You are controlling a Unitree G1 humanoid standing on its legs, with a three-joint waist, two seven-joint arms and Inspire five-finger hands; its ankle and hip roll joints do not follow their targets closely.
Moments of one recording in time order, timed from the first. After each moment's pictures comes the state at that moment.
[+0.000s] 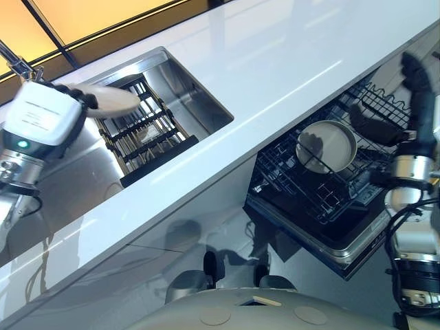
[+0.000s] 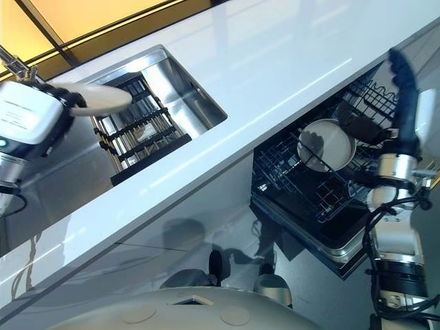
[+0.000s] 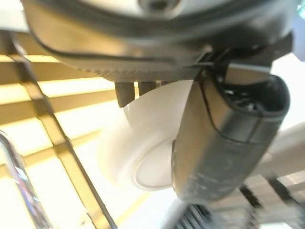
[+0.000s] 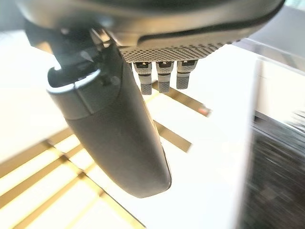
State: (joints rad) left arm 0.17 1.04 0.36 -0.01 1.02 -0.27 0.52; right arm 0.00 -0.61 -0.30 -0.13 -0.05 -0.24 -0.26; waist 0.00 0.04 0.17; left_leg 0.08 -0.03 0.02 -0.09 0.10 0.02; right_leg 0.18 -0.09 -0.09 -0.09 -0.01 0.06
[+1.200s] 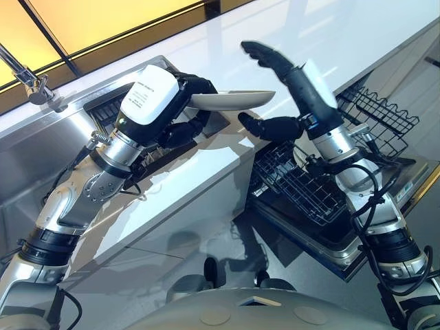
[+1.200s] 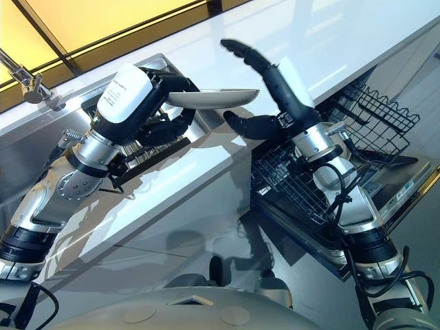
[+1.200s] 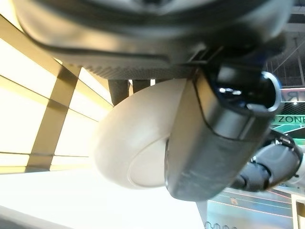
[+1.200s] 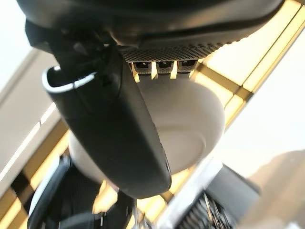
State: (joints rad) left arm -0.22 0.78 -0.14 -0.20 0.49 -0.45 0.14; right arm -0.26 -0.63 0.18 -0.24 -0.04 -0.20 0.18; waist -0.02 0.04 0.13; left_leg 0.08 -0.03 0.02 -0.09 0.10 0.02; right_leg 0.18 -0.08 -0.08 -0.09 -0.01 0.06
